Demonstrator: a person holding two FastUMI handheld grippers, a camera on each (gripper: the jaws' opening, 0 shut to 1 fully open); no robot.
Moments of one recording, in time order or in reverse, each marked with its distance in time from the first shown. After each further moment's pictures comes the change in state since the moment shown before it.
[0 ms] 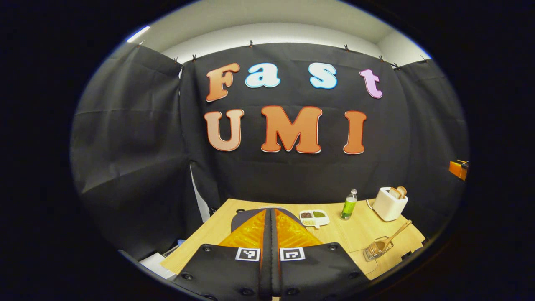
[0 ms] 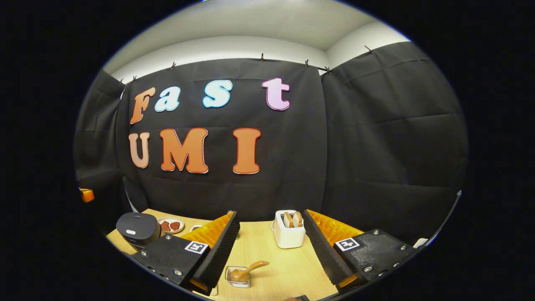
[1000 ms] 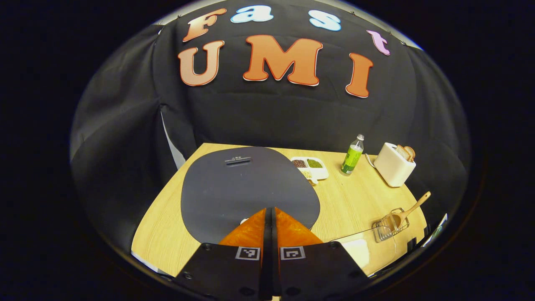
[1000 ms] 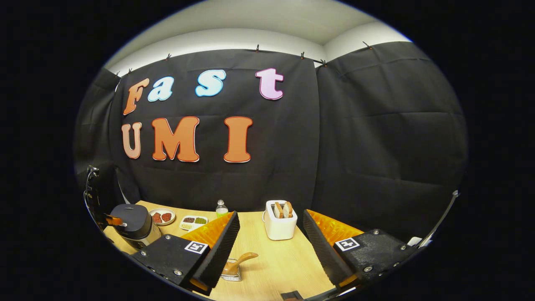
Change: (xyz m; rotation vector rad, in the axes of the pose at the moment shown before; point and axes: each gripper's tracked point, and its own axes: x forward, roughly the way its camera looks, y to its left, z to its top) left arm 0.113 -0.021 -0.154 -0.042 0.387 -0.093; right arm 0.001 -0.023 -0.026 -0.010 0.080 -0.054
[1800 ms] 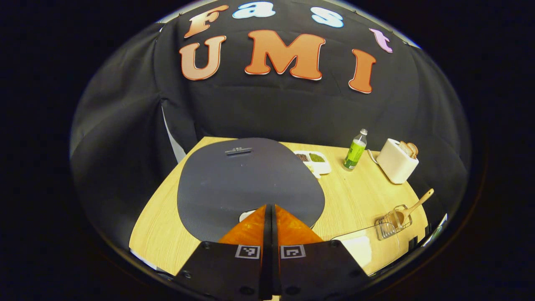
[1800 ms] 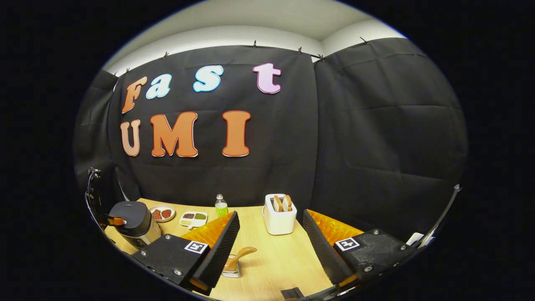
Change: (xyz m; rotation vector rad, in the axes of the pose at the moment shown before) left arm -0.004 0.007 0.001 0.002 0.002 0.029; right arm -0.003 -0.004 -0.014 0.027 0.022 0.001
